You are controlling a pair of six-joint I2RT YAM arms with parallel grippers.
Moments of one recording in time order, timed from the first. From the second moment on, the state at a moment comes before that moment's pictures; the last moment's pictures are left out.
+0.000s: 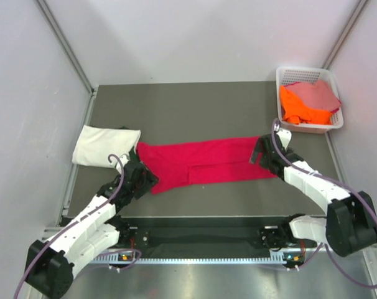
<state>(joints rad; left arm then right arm) -0.47 0.78 0.41 -0.50 -0.20 -1.05 0.35 1.17 0.64 -0.36 0.39 0.58</state>
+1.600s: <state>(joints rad) -0.47 1.36 0.58 -0.08 -0.25 -1.05 0.33 1.41 0.67 -0.33 0.34 0.66</state>
